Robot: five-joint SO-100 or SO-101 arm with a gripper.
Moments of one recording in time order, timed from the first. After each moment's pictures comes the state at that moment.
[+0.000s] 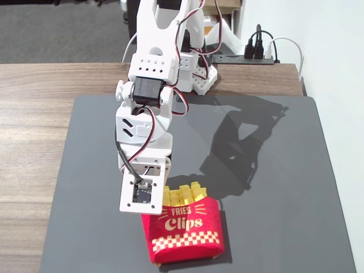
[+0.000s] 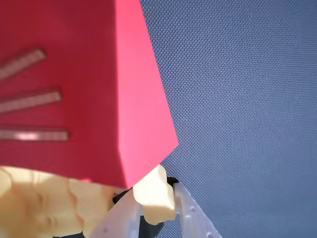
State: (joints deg) arm 11.7 79.5 101.2 50.3 -99.9
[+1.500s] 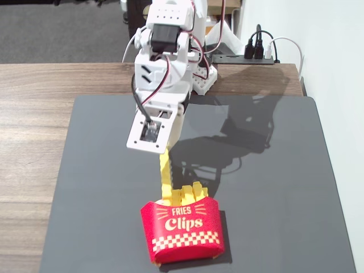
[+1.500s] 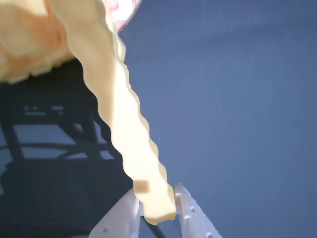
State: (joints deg) arm 10.1 122.3 138.1 59.2 -86.0
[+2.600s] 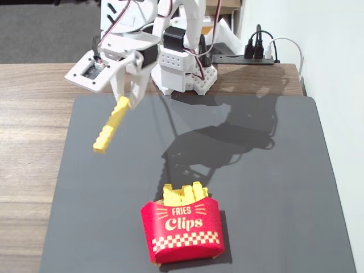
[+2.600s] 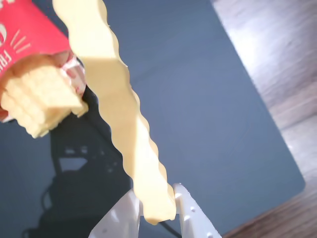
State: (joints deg) arm 24.7 123.2 107.1 83.4 -83.3
